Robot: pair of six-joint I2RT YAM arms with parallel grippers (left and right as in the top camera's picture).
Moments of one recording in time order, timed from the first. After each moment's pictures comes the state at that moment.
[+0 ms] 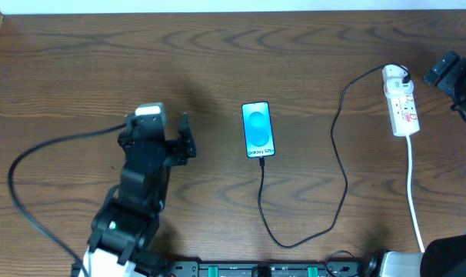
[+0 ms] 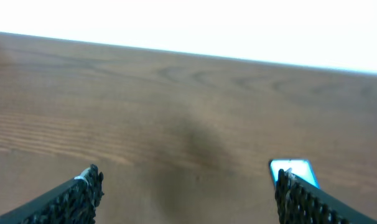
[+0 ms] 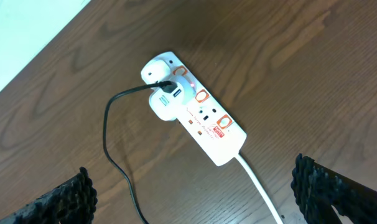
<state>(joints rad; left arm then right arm) -0.38 0.76 0.67 -0.31 -0.35 -0.27 -0.35 1.54 1.55 -0.95 -0.02 0.37</state>
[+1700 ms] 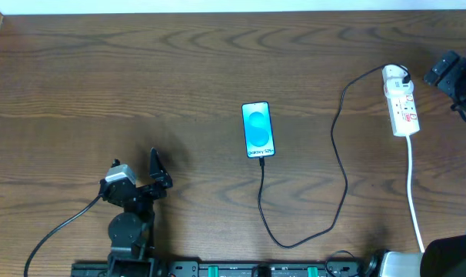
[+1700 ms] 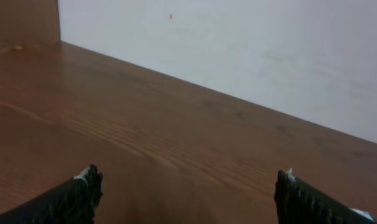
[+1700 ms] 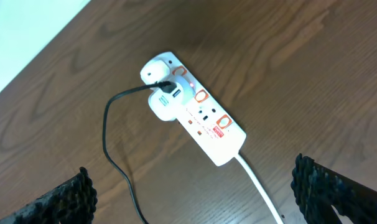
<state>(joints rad) -0.07 0.03 0.01 -0.08 -0.22 -0.27 -0.35 1.54 1.55 -0.95 -0.02 0.37</state>
